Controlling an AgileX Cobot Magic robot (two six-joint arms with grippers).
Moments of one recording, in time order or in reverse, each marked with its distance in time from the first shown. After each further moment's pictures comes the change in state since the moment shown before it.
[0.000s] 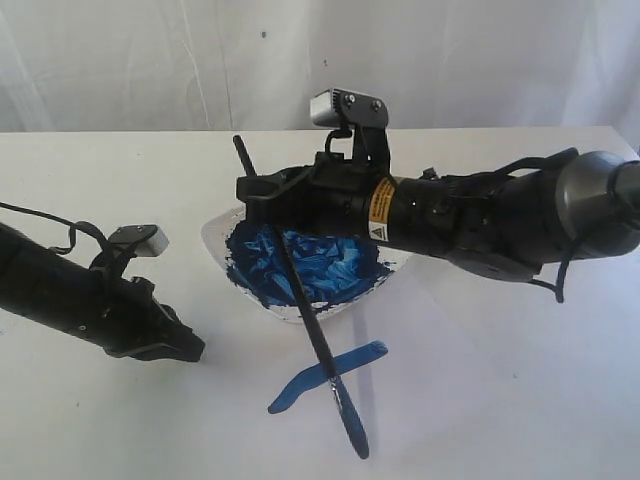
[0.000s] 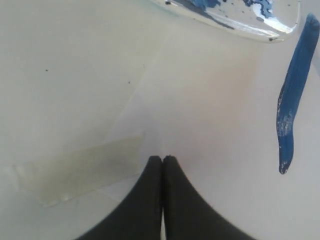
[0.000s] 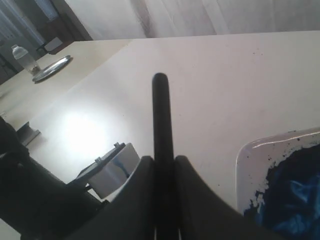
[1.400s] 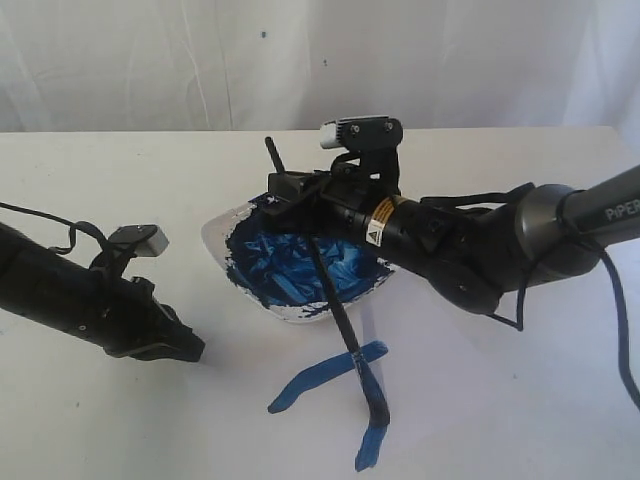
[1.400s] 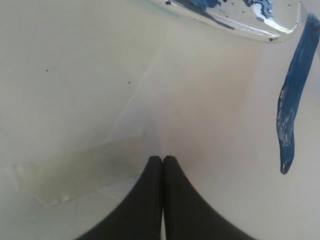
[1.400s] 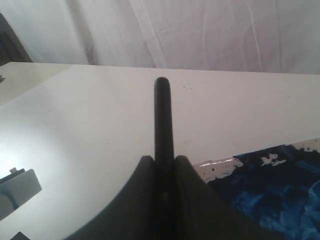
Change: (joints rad) left arm 0.000 0.000 0.000 0.000 -0.002 0.000; right arm 0.002 0.121 0.008 0.395 -0.067 -0.474
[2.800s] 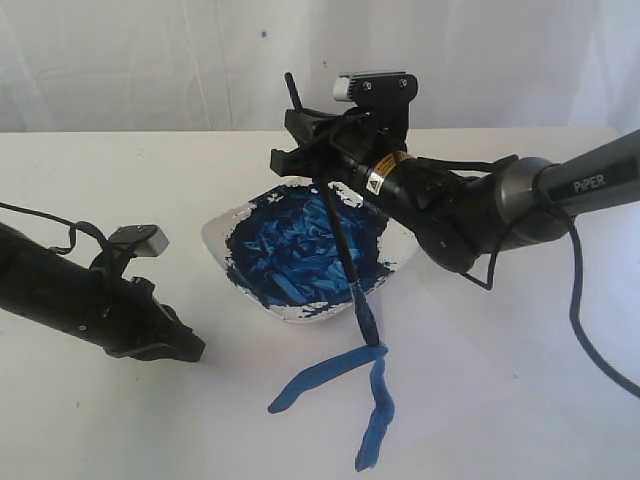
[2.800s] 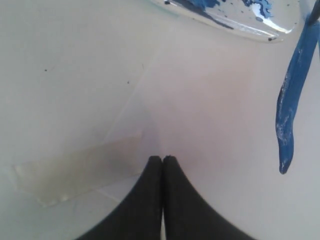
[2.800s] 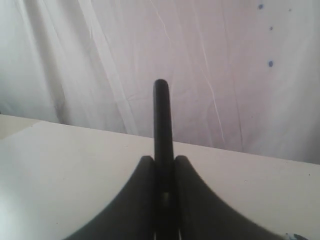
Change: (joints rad) left arm 0.000 0.000 0.000 0.000 0.002 0.000; right arm -0.050 0.083 -0.172 0.119 -0.070 -0.125
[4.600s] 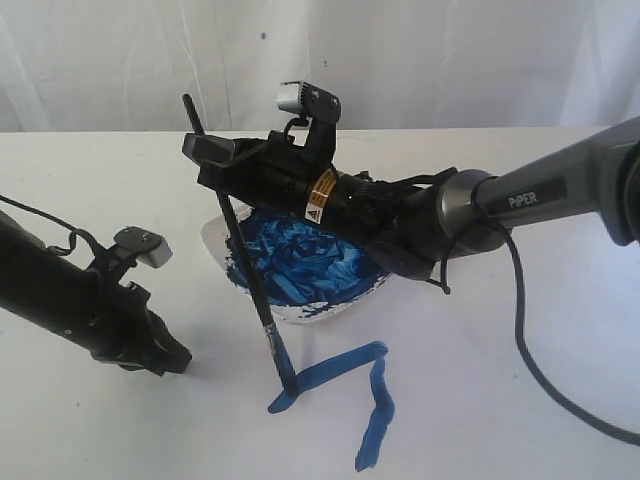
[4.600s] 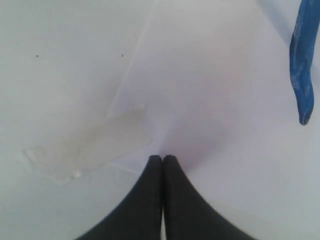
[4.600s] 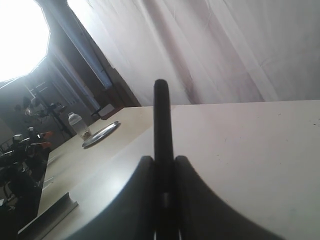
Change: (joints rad) left arm -0.002 -0.015 -0.008 0.219 -0.015 -0.002; right arm 0.103 0.076 -0.098 -0.294 -0.138 0.518
